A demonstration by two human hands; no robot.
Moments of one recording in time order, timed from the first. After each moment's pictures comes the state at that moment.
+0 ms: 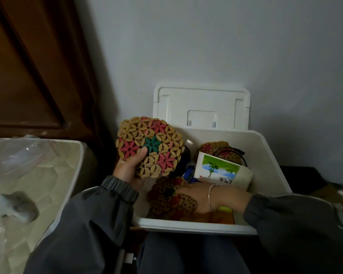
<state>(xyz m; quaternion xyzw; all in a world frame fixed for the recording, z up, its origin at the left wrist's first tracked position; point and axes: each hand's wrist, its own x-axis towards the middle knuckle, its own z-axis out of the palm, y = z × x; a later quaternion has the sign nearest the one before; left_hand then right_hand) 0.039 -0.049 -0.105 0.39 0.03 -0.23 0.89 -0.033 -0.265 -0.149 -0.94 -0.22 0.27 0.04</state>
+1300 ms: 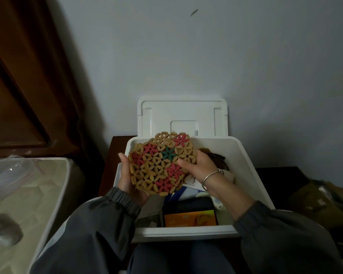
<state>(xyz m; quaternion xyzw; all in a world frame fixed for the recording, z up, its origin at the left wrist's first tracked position) 0.017 -0.091 -0.090 0.35 0.06 -0.38 0.85 -0.041 -0.267 -0.055 -0.76 0.18 -0.03 0.63</state>
